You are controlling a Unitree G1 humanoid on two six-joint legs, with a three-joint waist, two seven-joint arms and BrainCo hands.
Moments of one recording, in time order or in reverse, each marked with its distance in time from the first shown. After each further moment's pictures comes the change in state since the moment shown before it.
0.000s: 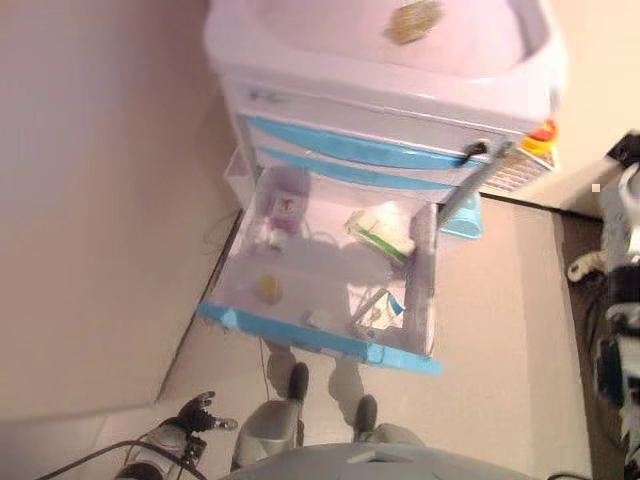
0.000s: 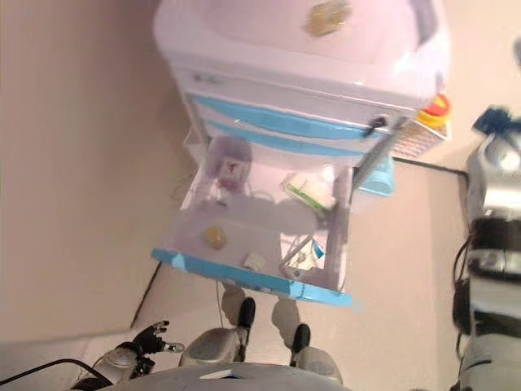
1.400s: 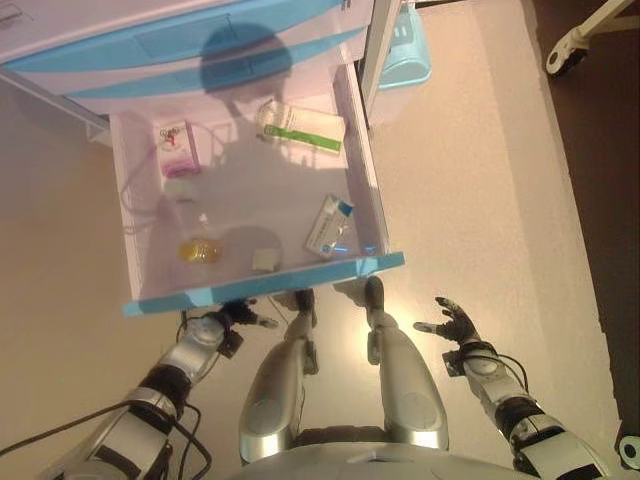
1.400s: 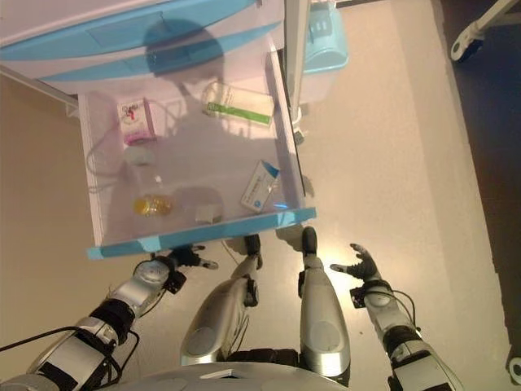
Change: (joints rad) left arm -0.357 0.087 -0.153 -0.344 -0.120 0.060 -0.027; right arm 0.297 0.298 0.457 0.531 -0.252 0.007 0.541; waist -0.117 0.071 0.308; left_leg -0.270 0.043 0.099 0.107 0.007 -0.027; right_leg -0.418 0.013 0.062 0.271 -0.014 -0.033
